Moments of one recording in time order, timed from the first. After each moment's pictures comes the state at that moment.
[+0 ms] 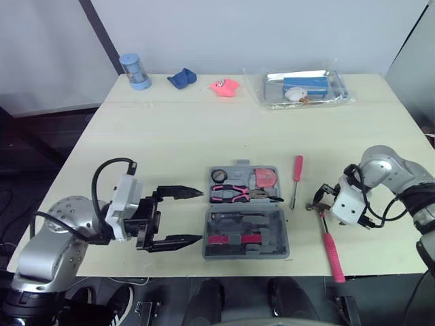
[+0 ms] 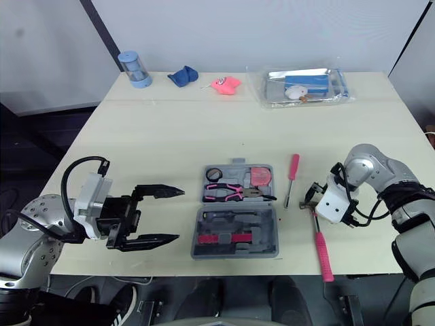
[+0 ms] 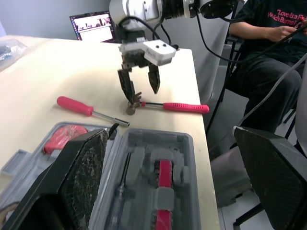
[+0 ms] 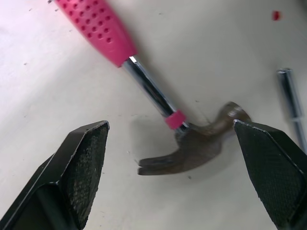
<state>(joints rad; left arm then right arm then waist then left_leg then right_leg) 0.01 0.85 0.21 -0.38 -0.72 0.26 -1.35 -0.90 -0.81 0.61 0.79 -0.30 -1.04 1.54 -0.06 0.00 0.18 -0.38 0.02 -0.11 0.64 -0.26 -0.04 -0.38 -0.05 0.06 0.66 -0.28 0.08</state>
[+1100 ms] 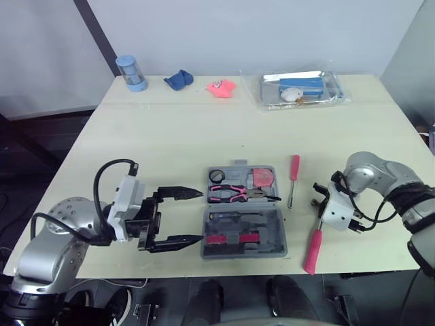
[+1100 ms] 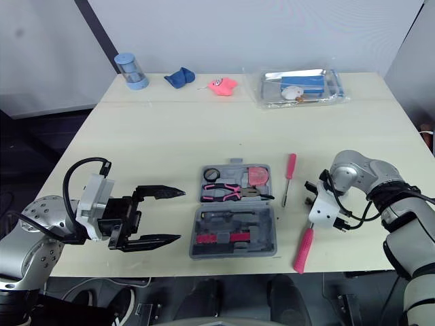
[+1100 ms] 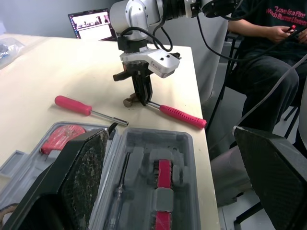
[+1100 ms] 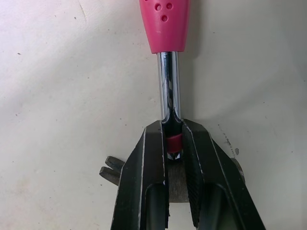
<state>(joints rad) 0.01 0.85 0.20 -0.38 -0.71 0.26 -1.34 -0.90 -0.77 0.67 0.76 -0.45 -1.00 1.42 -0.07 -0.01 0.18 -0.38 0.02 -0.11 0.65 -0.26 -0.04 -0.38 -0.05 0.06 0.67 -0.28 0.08</state>
